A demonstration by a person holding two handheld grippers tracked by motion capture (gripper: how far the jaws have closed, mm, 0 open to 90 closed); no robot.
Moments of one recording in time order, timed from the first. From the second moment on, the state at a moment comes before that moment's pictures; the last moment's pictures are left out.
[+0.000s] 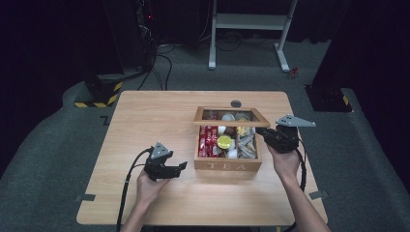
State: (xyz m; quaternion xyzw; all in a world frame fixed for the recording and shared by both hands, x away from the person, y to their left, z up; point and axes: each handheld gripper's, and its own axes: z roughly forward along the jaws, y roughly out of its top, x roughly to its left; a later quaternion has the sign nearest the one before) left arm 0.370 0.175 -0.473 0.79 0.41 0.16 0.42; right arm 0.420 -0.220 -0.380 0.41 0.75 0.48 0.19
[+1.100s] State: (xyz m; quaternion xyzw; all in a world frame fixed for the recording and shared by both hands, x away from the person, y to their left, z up) left arm 0.394 0.111 -0.440 0.81 0.35 0.16 0.44; right arm 0.430 -0.219 -0.369 0.41 0.75 0.49 0.19
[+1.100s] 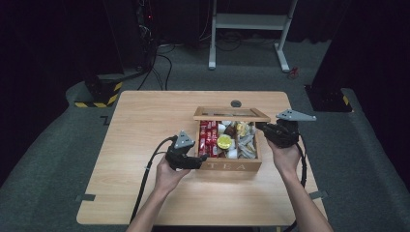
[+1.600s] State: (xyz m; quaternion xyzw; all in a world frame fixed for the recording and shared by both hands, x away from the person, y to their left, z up) left arm 0.414 0.073 -0.437 0.82 0.33 0.16 0.43; right arm 0.436 -0.217 -0.367 0.41 0.75 0.49 0.19
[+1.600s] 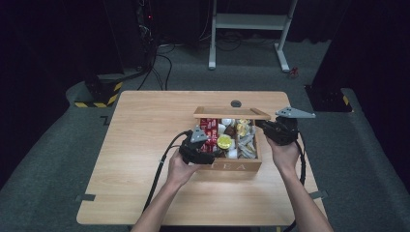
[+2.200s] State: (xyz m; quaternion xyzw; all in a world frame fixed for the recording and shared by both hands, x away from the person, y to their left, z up) left arm 0.433 0.041 -0.437 0.83 0.33 0.17 0.41; right arm 0.444 -0.215 -0.361 0.42 0.74 0.49 0.19
